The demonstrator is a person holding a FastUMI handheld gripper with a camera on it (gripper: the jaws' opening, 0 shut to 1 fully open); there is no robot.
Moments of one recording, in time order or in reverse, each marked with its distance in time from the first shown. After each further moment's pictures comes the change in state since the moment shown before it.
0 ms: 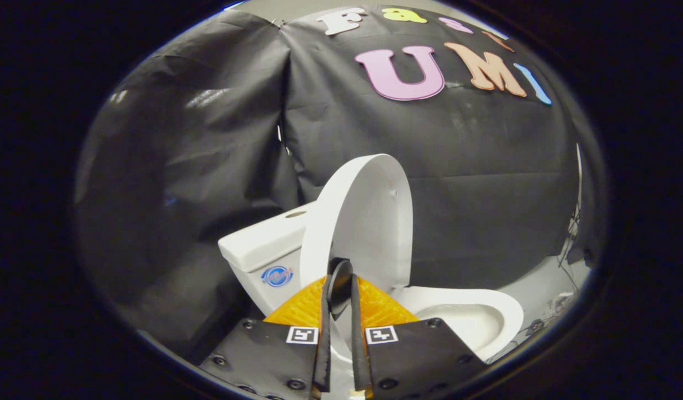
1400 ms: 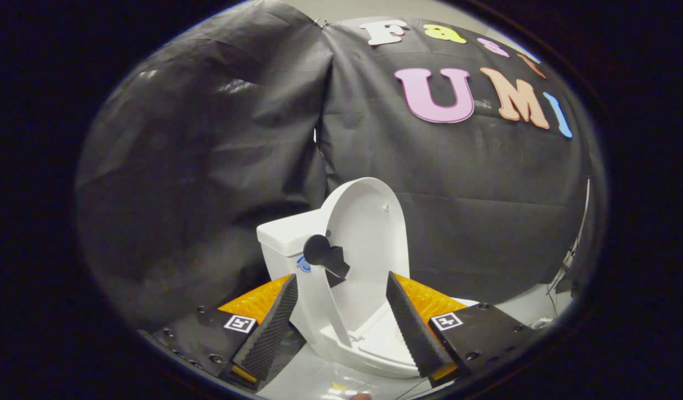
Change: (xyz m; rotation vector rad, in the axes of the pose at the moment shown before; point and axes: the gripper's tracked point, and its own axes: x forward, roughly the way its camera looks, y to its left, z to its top) arm -0.088 0.025 0.006 -0.162 -0.028 0.057
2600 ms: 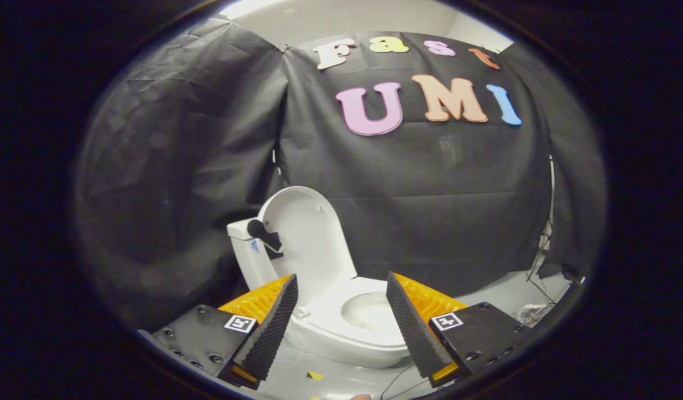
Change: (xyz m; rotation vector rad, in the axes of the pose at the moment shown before) arm -0.123 -0.135 -0.048 0.110 -0.099 -0.147
